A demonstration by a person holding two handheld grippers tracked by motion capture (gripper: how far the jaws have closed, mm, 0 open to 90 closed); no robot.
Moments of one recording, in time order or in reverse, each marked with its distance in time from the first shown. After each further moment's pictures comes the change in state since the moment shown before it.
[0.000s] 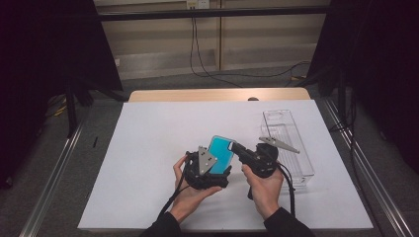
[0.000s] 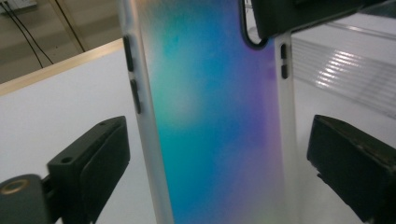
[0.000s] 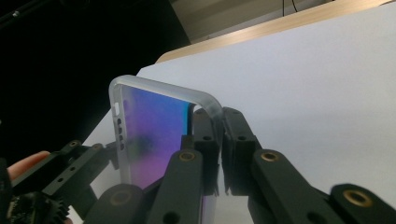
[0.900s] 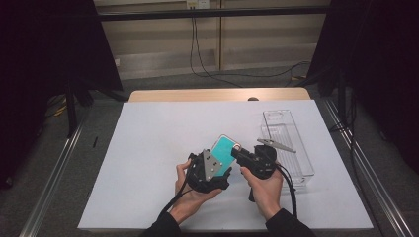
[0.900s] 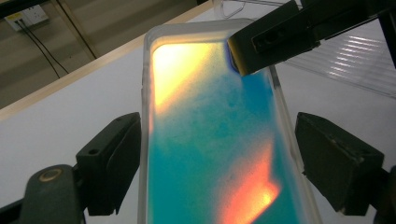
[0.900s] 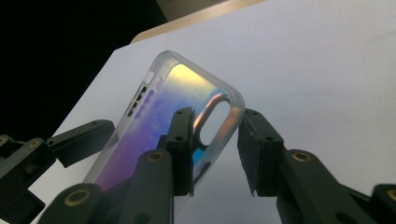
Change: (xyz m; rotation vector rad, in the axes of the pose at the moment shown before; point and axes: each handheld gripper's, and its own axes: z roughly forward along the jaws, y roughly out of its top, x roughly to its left) left arm -0.014 0.003 -0.003 0.056 0.044 0.116; right arm -0.008 -0.008 0.008 0.082 -0.087 0.034
